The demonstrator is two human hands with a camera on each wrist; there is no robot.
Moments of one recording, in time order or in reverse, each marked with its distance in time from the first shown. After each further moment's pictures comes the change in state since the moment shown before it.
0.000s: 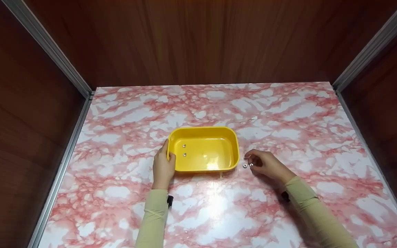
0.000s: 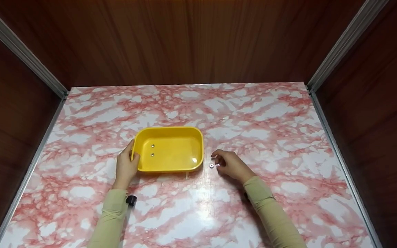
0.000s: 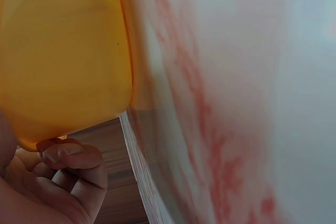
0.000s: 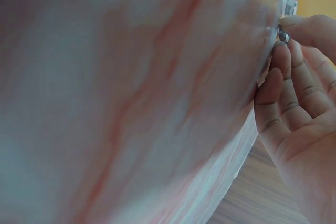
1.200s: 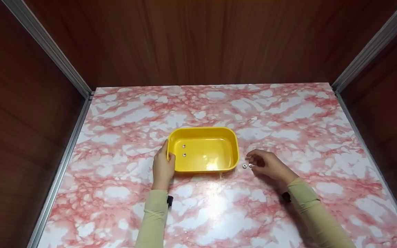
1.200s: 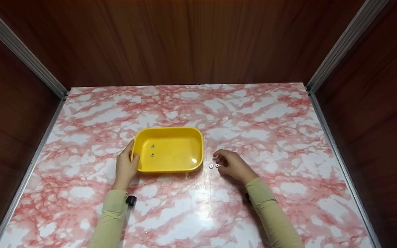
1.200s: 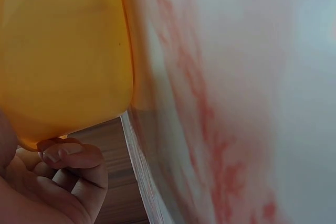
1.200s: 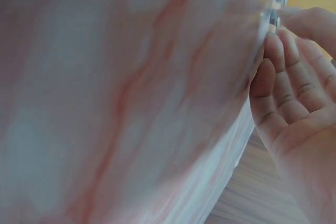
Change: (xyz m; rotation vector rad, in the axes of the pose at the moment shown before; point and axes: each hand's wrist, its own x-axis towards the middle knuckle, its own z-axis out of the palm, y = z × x) left_hand 0.000 0.003 -0.001 -0.006 -0.012 -0.036; right_hand -0.006 0.003 -0.005 0.032 0.037 -0.015
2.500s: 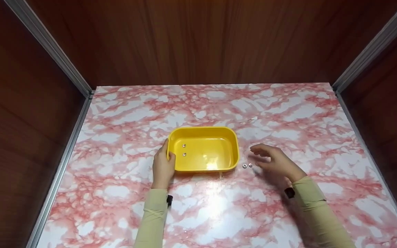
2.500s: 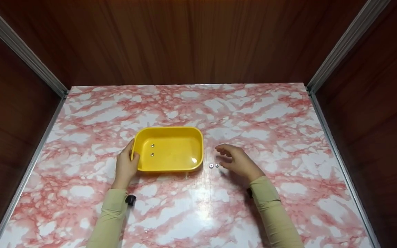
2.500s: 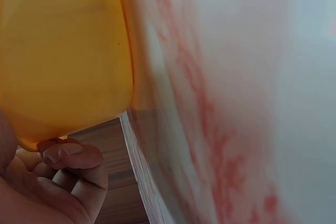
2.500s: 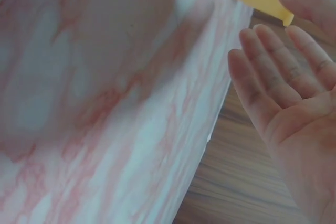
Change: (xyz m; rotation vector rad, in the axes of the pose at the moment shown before) left_hand 0.000 -0.002 0.000 -0.003 -0.001 0.014; right_hand -0.005 -0.023 -0.023 -0.029 0.021 0.022
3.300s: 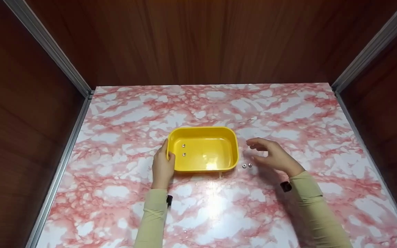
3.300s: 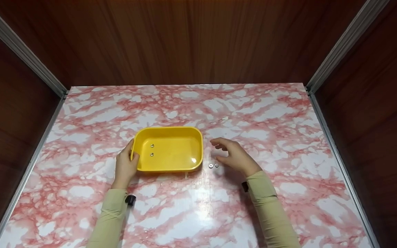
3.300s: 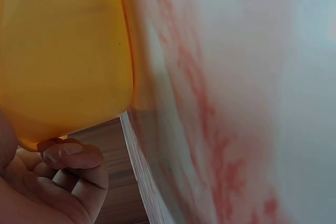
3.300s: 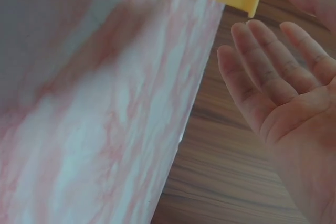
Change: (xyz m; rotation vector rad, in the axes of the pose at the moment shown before) left_hand 0.000 0.002 0.000 -0.005 -0.002 -0.016; right_hand 0.010 -0.062 -0.015 0.040 -0.022 -0.026
